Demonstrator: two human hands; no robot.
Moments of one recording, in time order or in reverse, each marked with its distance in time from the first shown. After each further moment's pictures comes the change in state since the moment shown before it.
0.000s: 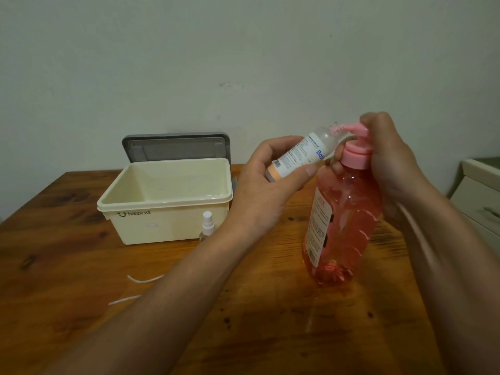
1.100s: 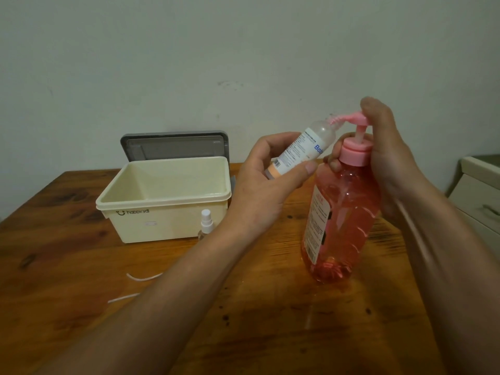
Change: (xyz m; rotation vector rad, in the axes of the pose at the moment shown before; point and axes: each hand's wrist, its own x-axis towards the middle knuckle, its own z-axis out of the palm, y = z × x) left_hand -0.001 0.000 0.002 -0.009 0.002 0.005; right_hand -0.004 -0.002 -0.002 0.003 -0.011 0.018
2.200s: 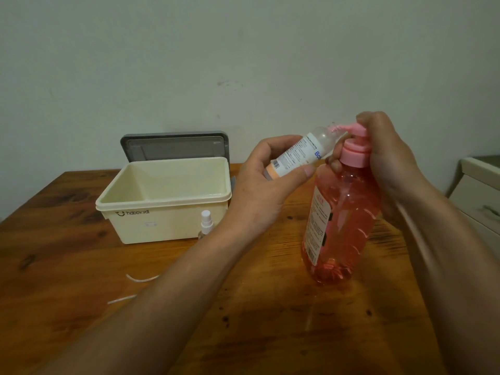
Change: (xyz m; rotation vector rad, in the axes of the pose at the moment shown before) left_hand 0.002 -0.002 -0.001 0.071 0.024 -0.004; right_hand 0.002 0.001 0.002 0.005 0.001 -0.034
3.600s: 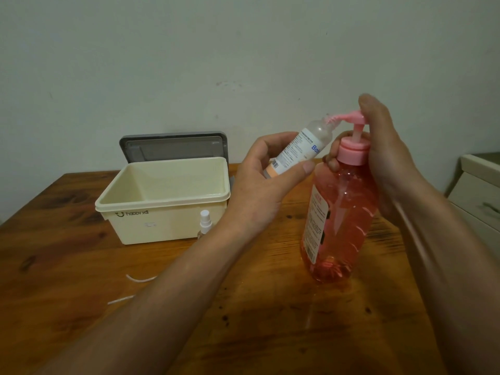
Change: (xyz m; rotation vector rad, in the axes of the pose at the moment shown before) left_hand -0.001 0.002 0.001 -0.018 -0.004 0.006; right_hand -0.003 -0.003 -0.001 -0.013 -0.021 0.033
